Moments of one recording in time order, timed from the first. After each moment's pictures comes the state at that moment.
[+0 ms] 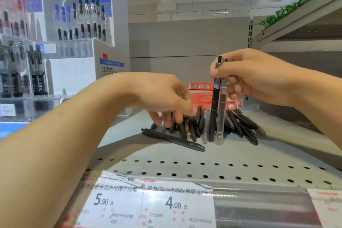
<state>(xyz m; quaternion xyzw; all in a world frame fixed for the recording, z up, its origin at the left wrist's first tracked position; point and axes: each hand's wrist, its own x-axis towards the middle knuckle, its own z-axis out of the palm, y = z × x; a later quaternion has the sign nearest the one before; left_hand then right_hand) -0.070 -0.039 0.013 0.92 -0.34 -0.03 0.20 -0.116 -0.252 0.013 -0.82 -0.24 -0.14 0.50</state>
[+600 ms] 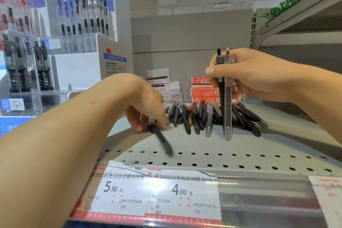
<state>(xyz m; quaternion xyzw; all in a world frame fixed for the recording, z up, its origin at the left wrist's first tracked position) -0.049 -0.029 0.001 0.98 -0.13 -0.12 0.00 -0.118 -0.243 0.005 -0.85 -0.26 -0.14 0.45</state>
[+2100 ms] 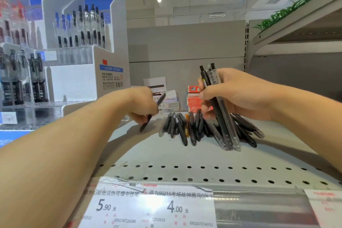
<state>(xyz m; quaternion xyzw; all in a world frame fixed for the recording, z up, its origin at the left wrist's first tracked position) 0.011 -0.016 -0.005 0.97 -0.13 0.04 0.19 -0.103 -0.240 -0.006 -0.78 -0.25 -0.06 0.57</state>
